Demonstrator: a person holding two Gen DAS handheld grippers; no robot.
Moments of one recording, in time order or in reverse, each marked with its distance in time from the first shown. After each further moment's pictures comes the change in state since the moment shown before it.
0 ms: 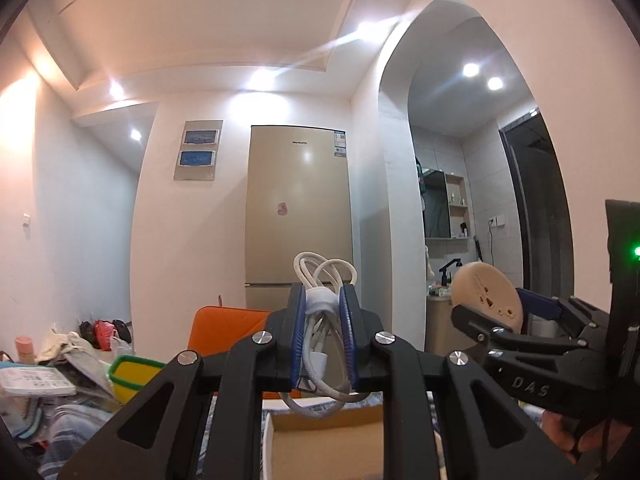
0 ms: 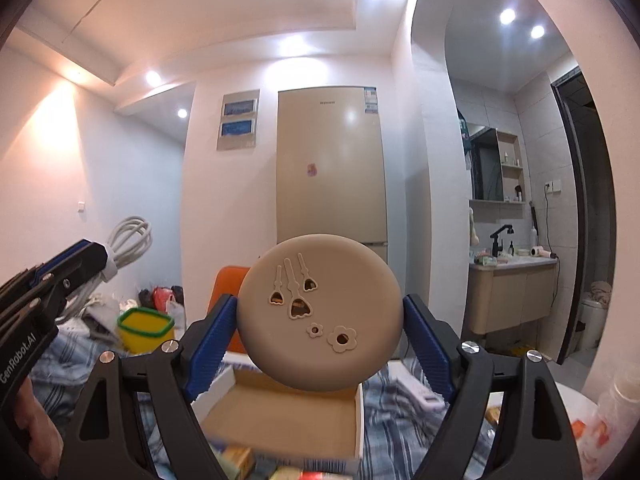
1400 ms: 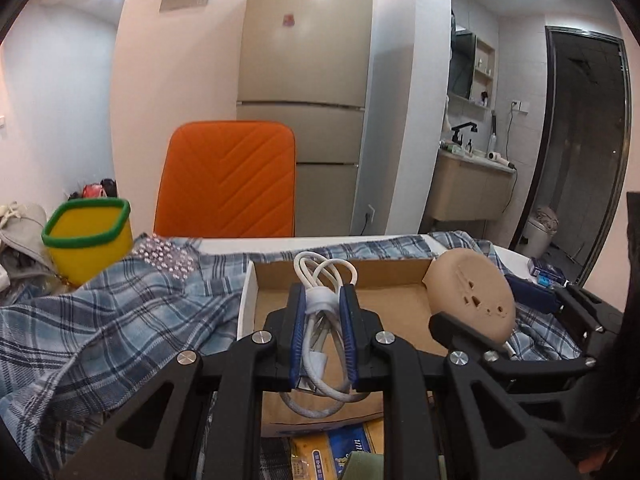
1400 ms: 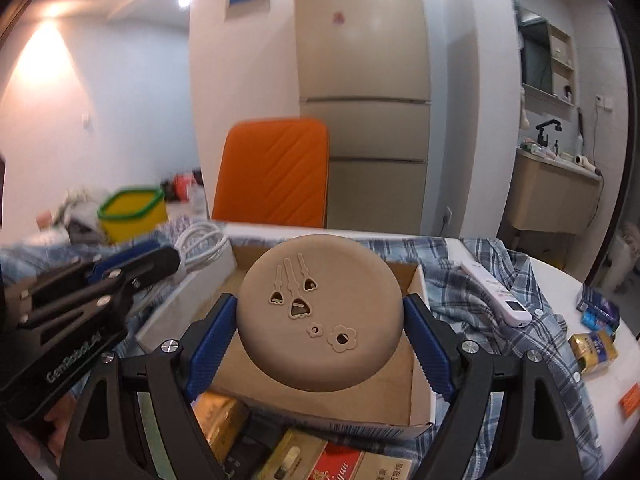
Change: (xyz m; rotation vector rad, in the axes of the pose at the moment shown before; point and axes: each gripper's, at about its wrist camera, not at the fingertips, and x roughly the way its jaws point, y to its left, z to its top) left arm 0.121 0.022 -0.110 -0.097 0.653 -0.028; right arm 0.148 0.019 -0.096 -0.035 0.538 0.117
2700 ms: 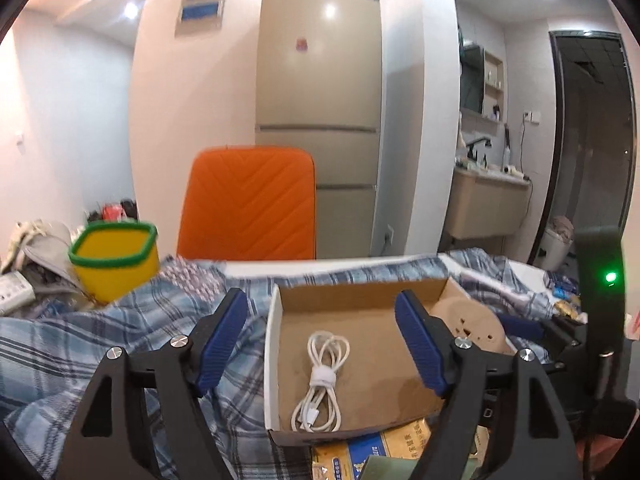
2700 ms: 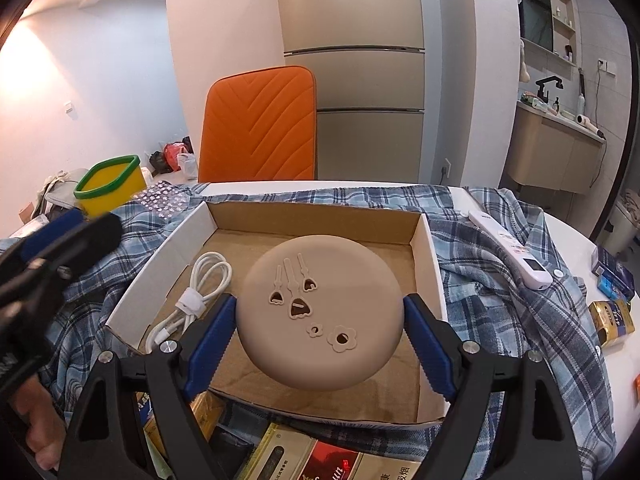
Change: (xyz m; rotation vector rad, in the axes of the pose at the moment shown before) left arm -0.021 0.004 0.005 0.019 -0.116 0.081; right arm 0.036 -0.021 -0.011 0.097 0.143 0.012
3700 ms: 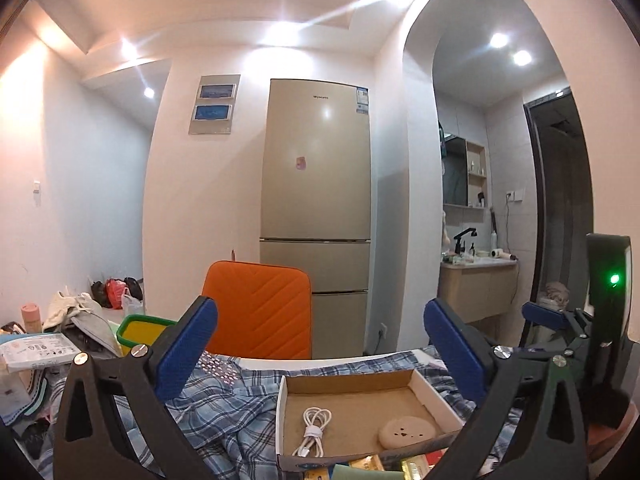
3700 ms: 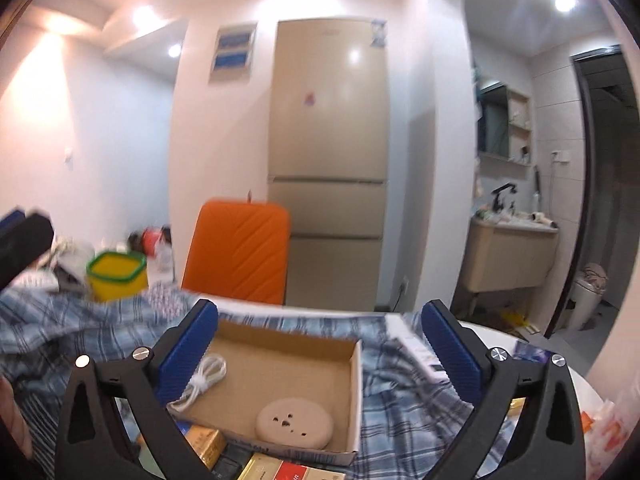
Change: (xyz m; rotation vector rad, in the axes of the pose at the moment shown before) left arm -0.127 -0.002 0.029 -0.005 -0.362 -0.014; right arm -0.151 0.010 0.014 -0.057 -0.463 -0.132
